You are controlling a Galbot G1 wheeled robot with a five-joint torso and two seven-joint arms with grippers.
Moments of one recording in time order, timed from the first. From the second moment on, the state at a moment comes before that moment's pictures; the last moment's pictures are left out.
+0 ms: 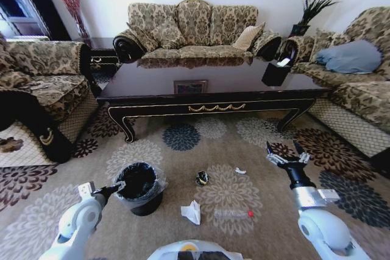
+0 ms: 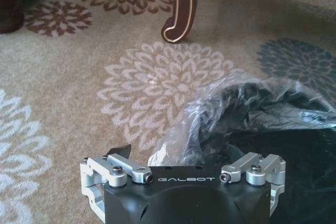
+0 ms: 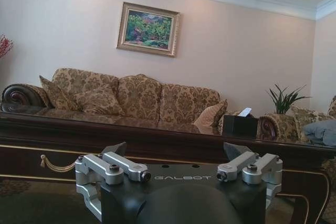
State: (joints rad) left arm 1.52 -1.16 -0.76 -2.00 -0.87 0.69 -0.39; right arm -1.72 1.00 0.81 2.13 0.48 0.23 0.15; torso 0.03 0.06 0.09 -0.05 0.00
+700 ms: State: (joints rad) left arm 1.52 -1.17 -0.75 -1.96 -0.84 0.66 -0.36; right arm -1.73 1.00 0.82 2.14 0.48 0.24 0.15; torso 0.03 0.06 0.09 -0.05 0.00
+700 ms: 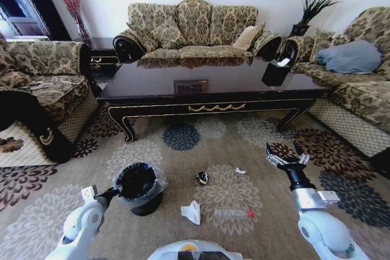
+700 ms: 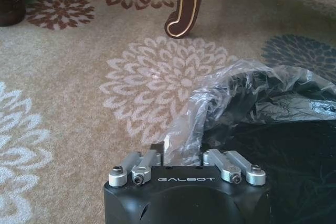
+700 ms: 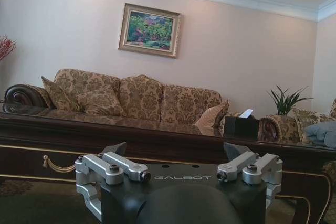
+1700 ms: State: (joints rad) left arm 1.55 -1.09 -0.92 -2.12 -0.97 0.66 -0.42; right arm -1.68 0.89 0.67 1.96 0.46 0.20 0.14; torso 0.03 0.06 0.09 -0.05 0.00
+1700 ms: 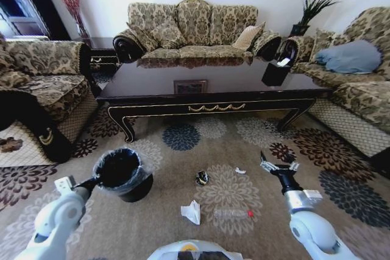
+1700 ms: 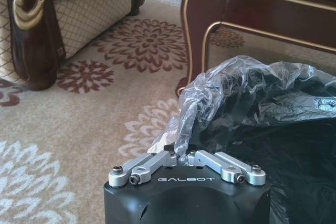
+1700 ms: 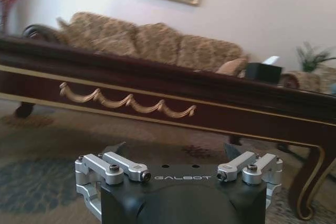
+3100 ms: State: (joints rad) left arm 1.74 -1.10 -1.08 -2.34 -1.01 0.68 -0.43; right arm -1.14 0.82 0.25 1.02 0.11 0.67 -1.05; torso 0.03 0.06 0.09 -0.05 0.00
